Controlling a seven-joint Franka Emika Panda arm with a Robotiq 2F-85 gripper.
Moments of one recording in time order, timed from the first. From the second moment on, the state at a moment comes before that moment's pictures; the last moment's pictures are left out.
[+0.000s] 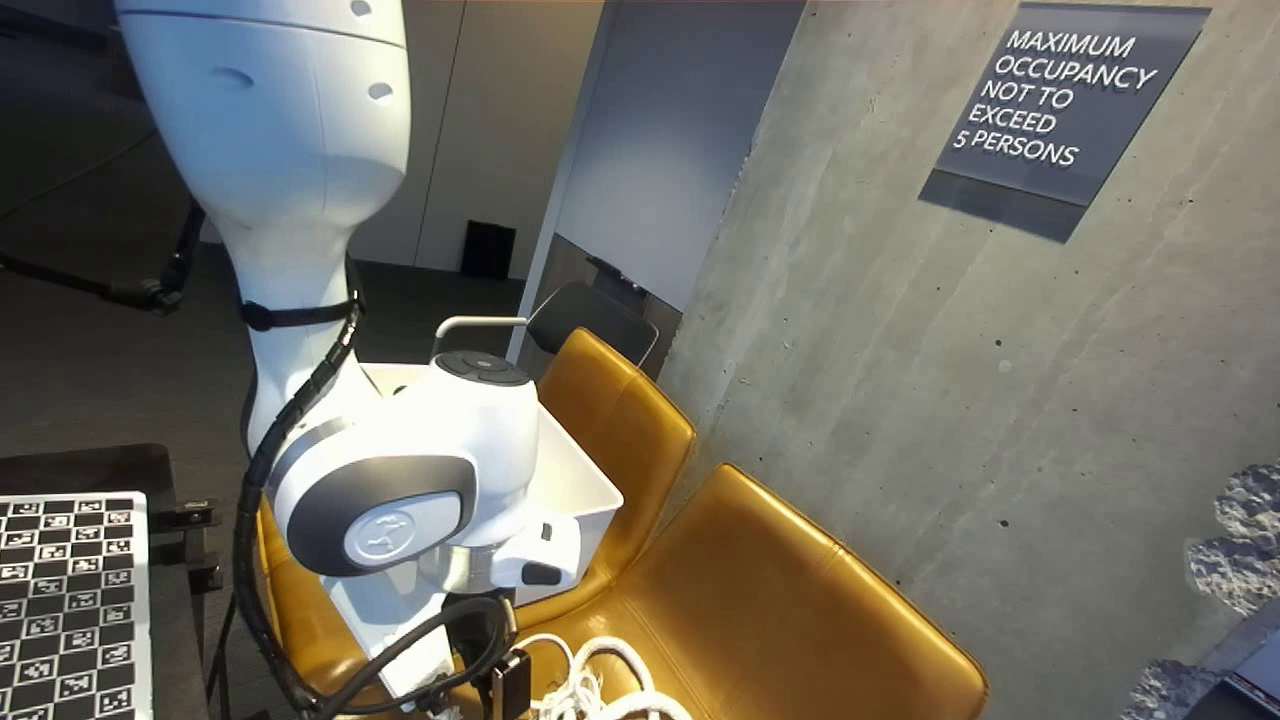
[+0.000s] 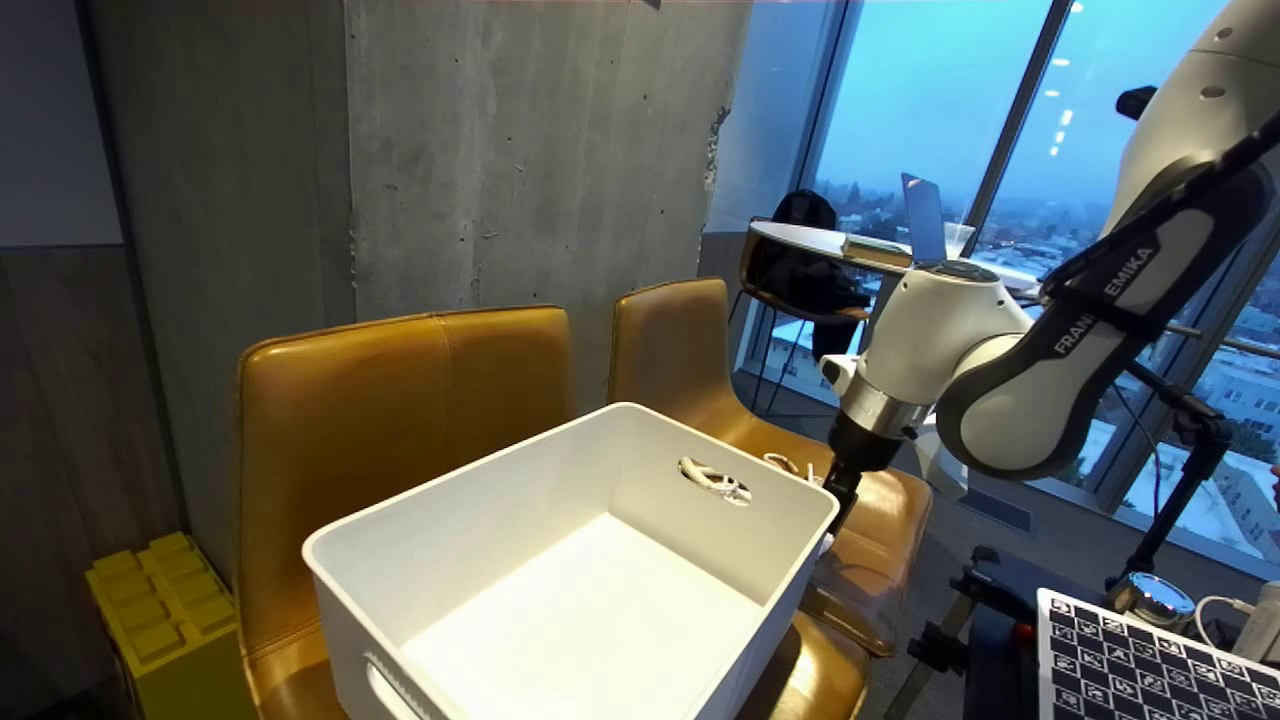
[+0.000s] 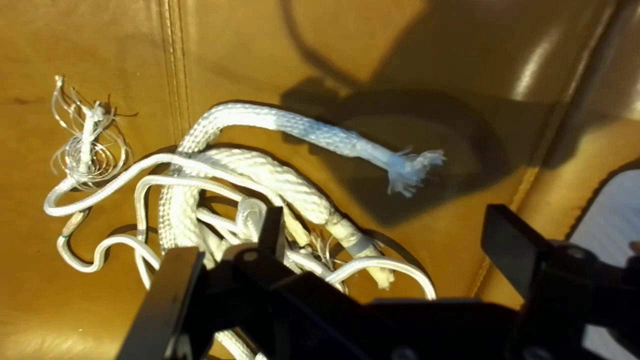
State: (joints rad) arm -0.16 0.57 -0.12 -2.31 -0.31 3.04 -0.11
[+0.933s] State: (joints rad) arm -0.18 0.78 -0.16 -2.14 -0.27 3.06 -0.13
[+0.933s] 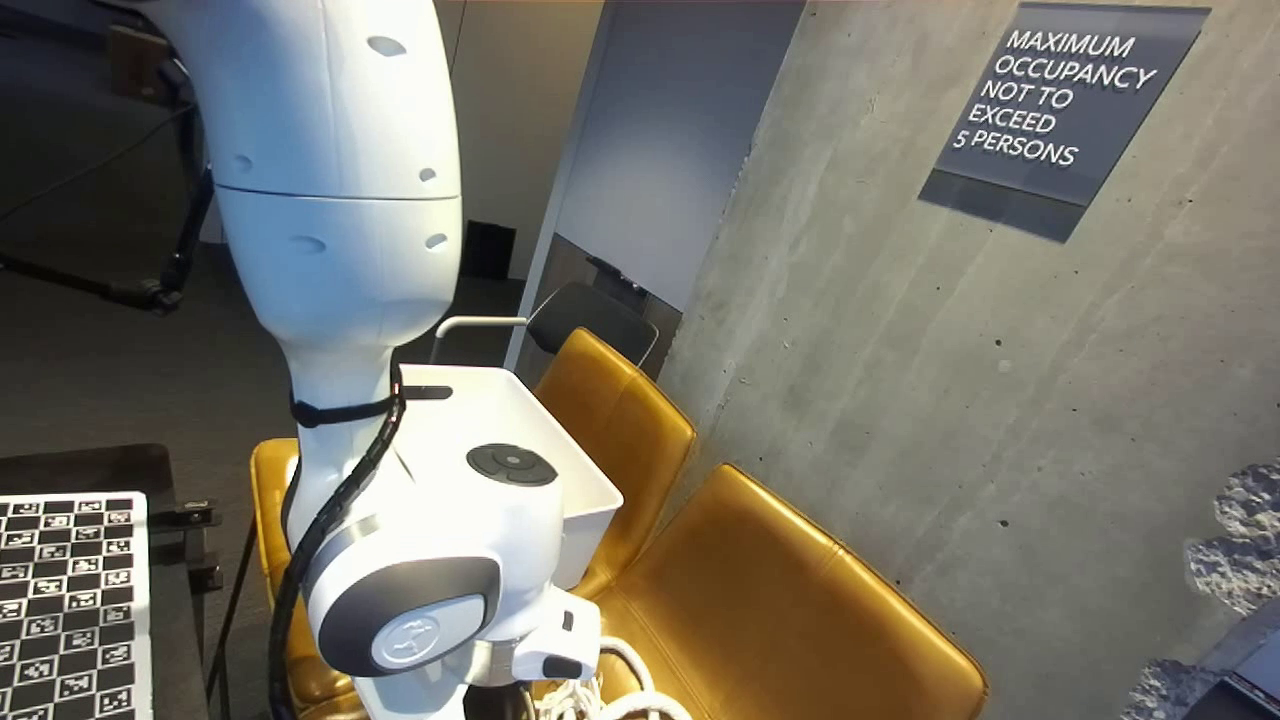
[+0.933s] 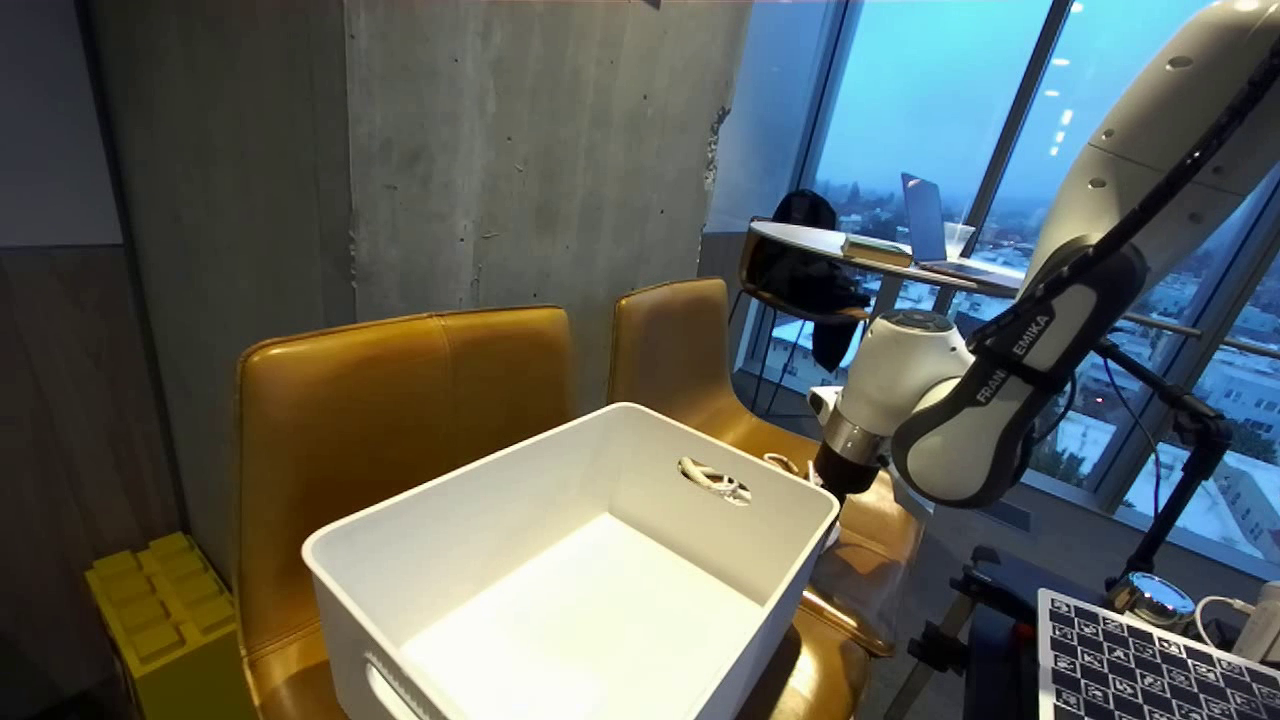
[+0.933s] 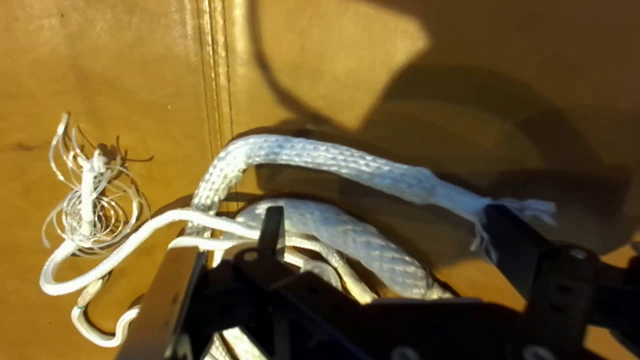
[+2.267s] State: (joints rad) arm -0.09 0.86 -0.30 -2.20 -0.23 3.20 -0.11
